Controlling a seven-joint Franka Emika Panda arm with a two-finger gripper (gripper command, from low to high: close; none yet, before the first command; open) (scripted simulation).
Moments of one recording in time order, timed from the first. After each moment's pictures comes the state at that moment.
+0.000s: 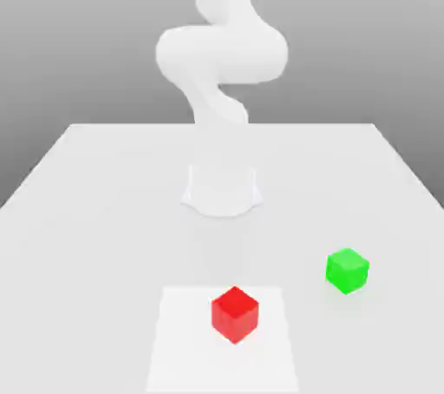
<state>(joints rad) 0.01 -0.71 -0.02 -2.35 0.06 2.35 0.84</state>
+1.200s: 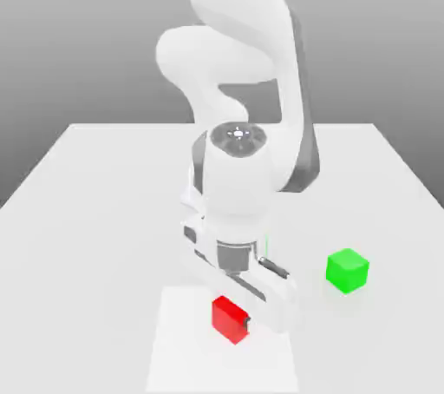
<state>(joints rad) 0.03 0.26 0.02 -2.72 -0.03 2.99 1.66</state>
